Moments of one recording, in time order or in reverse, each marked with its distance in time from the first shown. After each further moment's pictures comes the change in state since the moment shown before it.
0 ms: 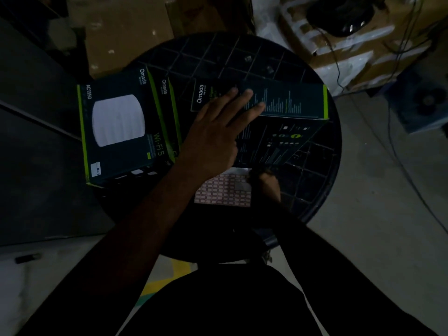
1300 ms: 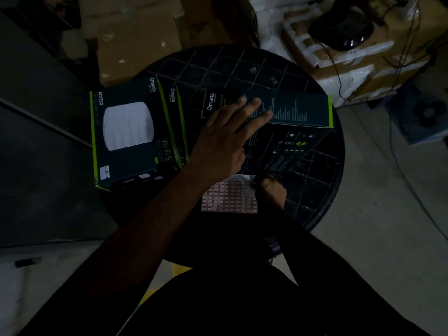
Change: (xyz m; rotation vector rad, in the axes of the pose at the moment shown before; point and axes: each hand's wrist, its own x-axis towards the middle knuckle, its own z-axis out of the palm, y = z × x) left_hand -0.001 -0.002 -0.003 -0.008 0.020 0.016; right_hand 0.005 0.002 0.005 -0.478 0.196 -0.161
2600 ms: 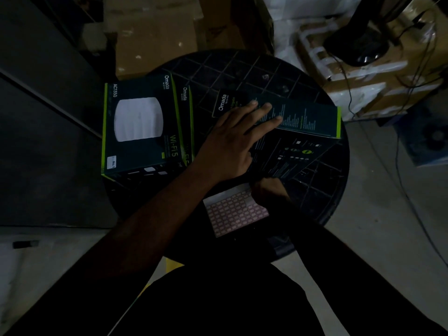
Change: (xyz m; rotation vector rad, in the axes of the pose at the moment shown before) left_hand 0.000 0.002 -0.002 -0.008 -0.035 -0.008; right_hand 0.026 0.003 -0.017 -0.379 -0.006 -0.707
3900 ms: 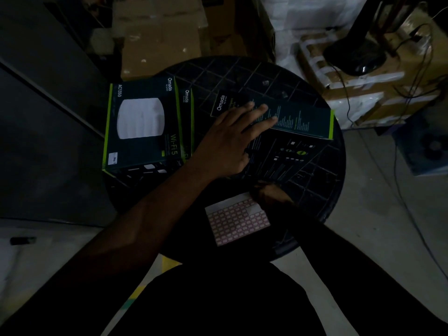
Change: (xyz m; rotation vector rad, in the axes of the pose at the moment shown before) left_hand -0.001 0.004 -0.005 0.016 -0.076 -0.028; right_hand -0.021 0.018 -0.004 0.102 -0.229 -0.071
